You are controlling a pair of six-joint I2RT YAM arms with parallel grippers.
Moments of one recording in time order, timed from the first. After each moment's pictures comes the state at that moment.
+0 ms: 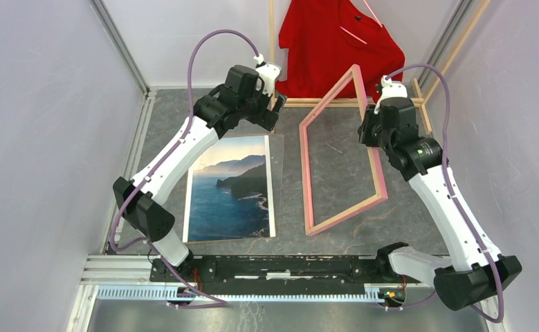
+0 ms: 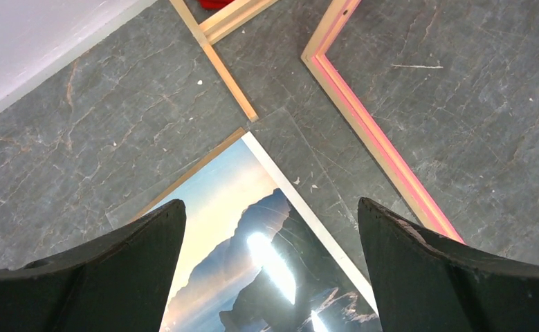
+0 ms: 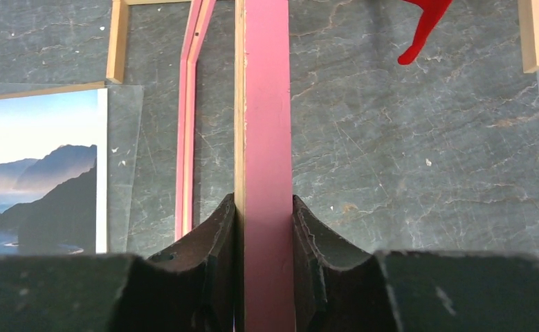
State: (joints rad) left arm -0.61 1.66 1.78 -0.71 -0.08 0.08; right arm 0.32 1.16 1.29 -0.71 0.23 0.25
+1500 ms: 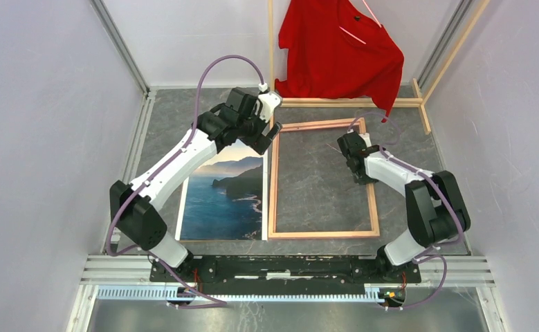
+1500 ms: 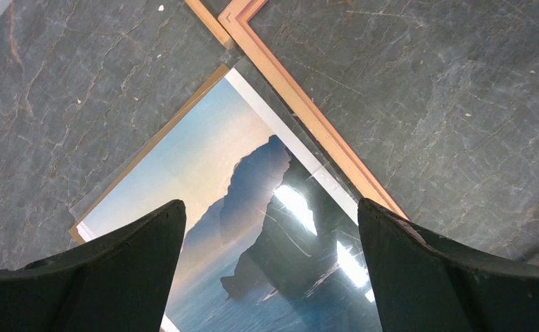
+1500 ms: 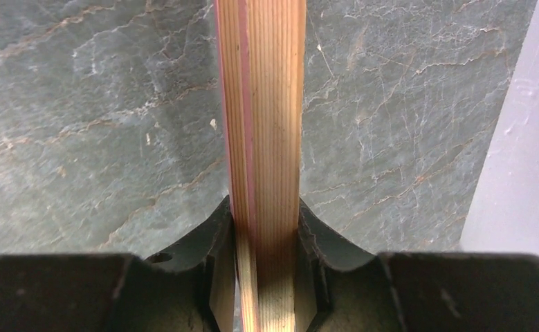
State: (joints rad) left arm -0.61 1.59 1.51 -0.70 -0.03 0.20; right arm 0.33 1.55 0.91 -0.62 0.57 0.21
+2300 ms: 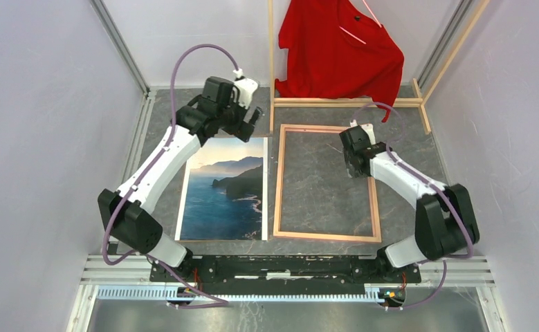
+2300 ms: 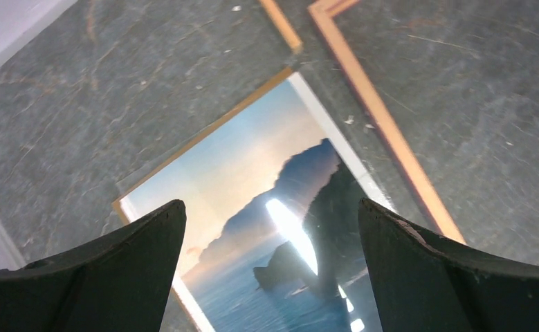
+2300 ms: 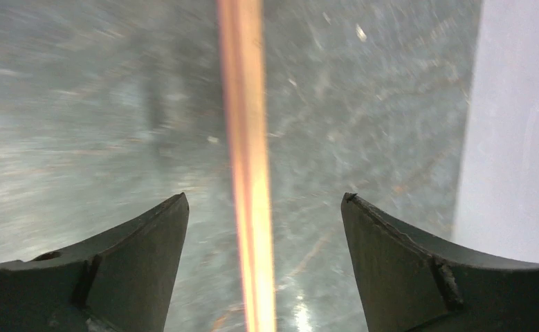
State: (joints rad) left arm -0.50 1.53 1.54 -0.71 -0.02 0.20; right arm 0.34 1.51 0.93 -0.63 0.64 0.20
